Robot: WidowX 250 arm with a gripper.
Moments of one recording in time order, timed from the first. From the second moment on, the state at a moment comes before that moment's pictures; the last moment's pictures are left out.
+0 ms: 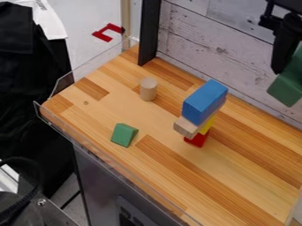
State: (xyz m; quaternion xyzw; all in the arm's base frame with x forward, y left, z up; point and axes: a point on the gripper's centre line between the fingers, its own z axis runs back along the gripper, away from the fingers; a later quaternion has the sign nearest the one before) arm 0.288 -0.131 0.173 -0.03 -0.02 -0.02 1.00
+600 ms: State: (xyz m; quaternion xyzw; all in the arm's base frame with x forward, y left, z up) arm 0.280 -0.064 0.158 -0.06 0.03 0.01 1.00
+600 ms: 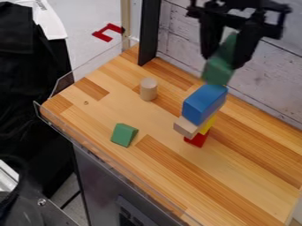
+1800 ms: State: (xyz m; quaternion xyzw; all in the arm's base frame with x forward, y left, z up) arm 0.279 -0.047 0.142 -0.09 0.05 -0.08 0.99
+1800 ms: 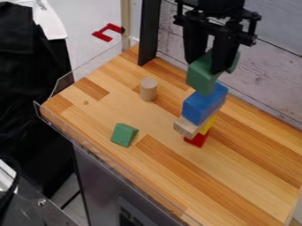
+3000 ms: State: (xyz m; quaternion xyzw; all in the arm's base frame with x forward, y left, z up) arm 0.285 -0.049 0.115 -0.11 0.08 -0.06 0.99
